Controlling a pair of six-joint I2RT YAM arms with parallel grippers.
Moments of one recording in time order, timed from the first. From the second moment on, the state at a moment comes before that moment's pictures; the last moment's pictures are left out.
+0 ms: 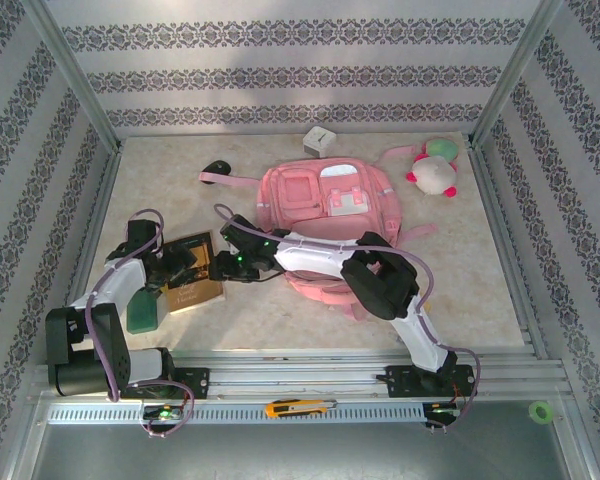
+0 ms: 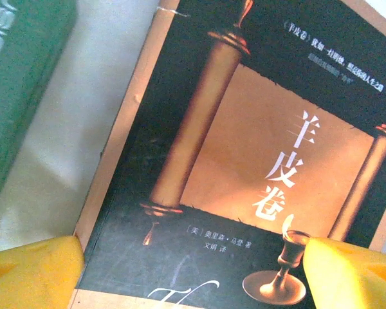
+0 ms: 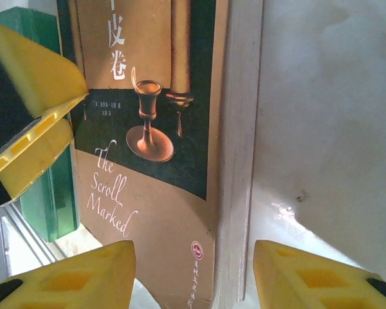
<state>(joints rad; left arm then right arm) 0.16 1.29 0.63 -0.51 0.19 -0.64 0.97 2.19 1.59 -0.32 -0.36 0.91</state>
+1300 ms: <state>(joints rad) 0.14 1.26 0.51 -0.42 0.32 -0.64 0.87 2.24 1.65 -0.49 -0.29 0.73</state>
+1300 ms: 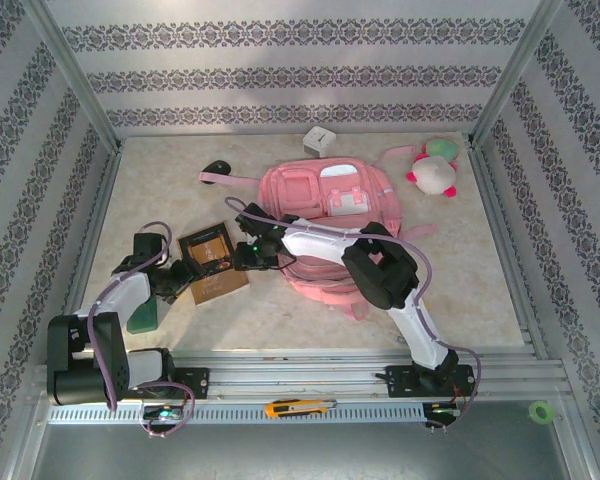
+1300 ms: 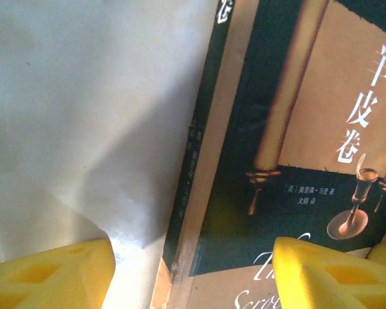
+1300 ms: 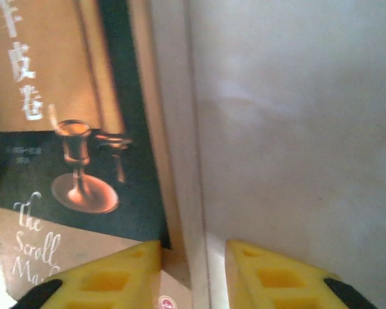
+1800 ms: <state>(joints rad) 0.12 1.24 0.49 -0.32 0.41 -0.67 0.84 2.23 1.62 -0.43 -0.39 0.77</state>
